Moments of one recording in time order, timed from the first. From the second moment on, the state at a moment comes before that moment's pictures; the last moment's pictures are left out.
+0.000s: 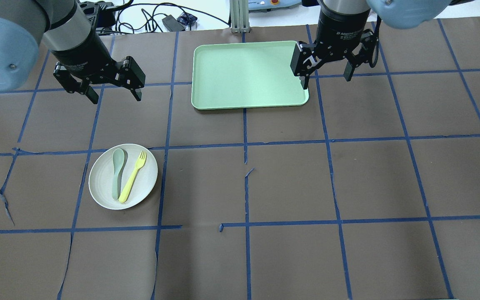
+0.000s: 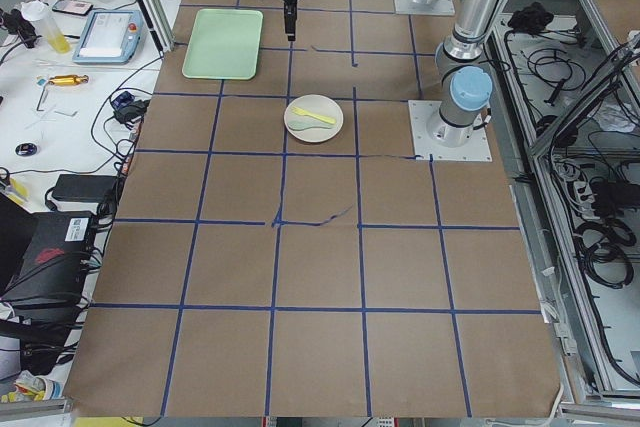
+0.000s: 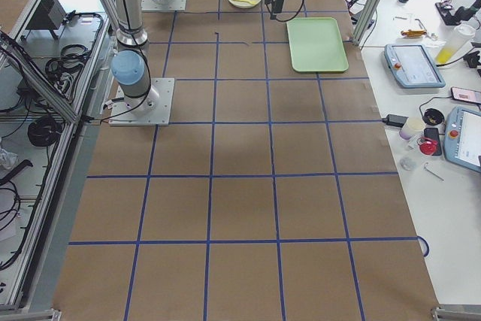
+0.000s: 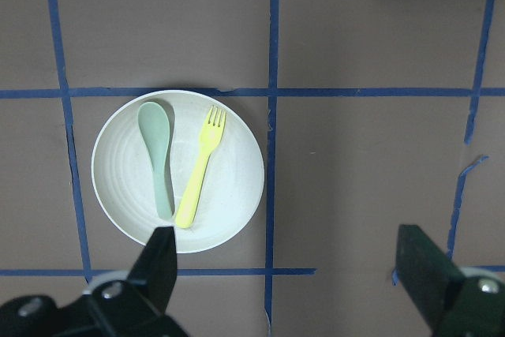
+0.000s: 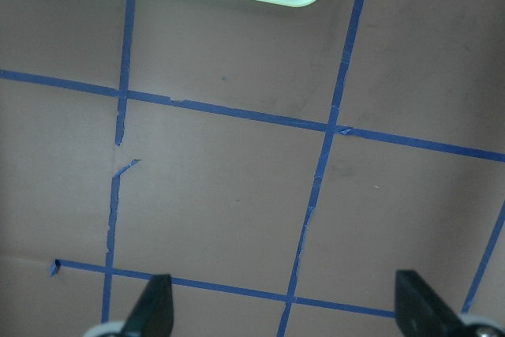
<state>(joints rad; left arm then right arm) -1.54 -1.64 -1.57 -1.51 1.55 0.01 1.68 -1.34 1.35 -1.46 -1.56 -0.07</state>
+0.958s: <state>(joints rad) -1.50 -1.66 -1.57 -1.51 1.59 0.00 1.68 -1.34 1.36 -1.47 -1.55 -0.07</state>
